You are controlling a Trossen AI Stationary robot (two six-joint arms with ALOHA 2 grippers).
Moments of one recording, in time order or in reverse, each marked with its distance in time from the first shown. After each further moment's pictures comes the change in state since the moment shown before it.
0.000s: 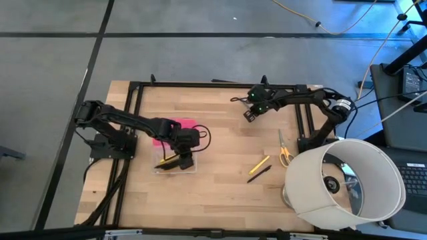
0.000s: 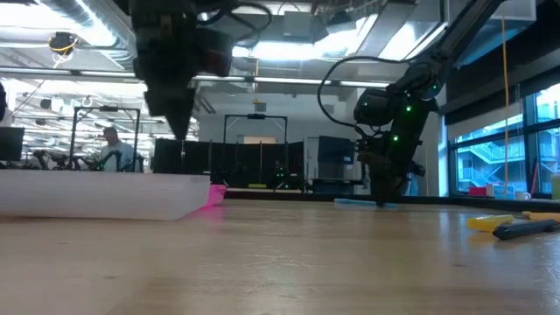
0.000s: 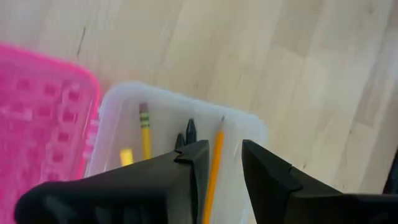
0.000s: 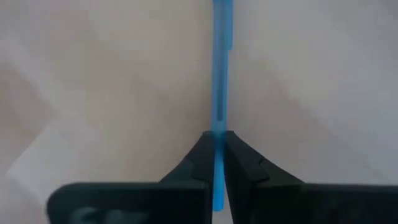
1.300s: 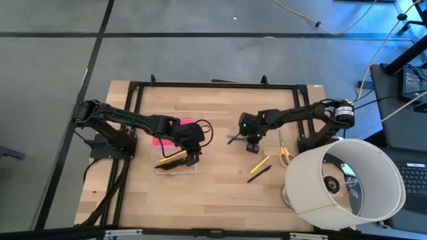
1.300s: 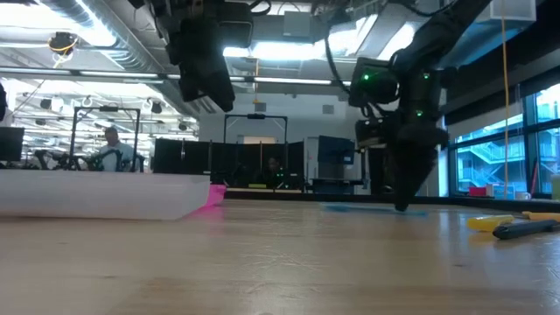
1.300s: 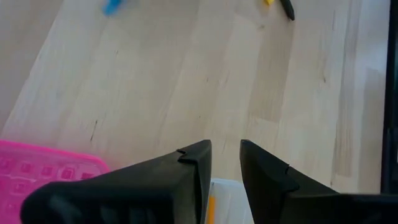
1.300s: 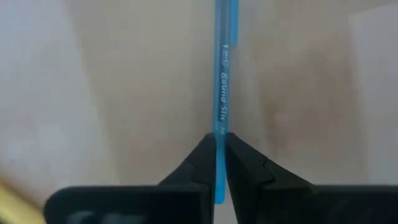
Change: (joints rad) left arm 0.019 -0.029 0.031 0.157 -0.068 0.067; right arm 0.427 -0.041 0.005 -0.203 -0.147 -0.162
